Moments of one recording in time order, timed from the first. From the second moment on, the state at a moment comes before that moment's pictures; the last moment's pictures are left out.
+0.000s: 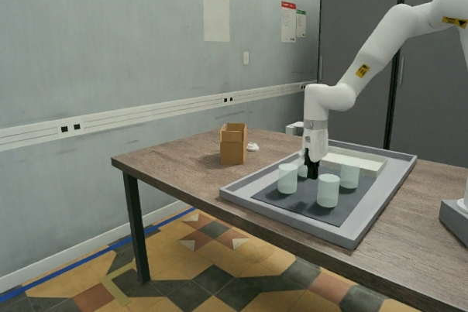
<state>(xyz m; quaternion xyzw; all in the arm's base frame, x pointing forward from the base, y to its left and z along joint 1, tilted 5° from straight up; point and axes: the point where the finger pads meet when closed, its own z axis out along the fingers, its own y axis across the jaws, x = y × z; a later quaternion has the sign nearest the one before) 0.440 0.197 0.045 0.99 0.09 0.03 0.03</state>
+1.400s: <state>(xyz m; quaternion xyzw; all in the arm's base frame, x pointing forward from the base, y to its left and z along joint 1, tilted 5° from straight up) 0.427 0.194 0.044 0.99 0.09 0.03 0.03</state>
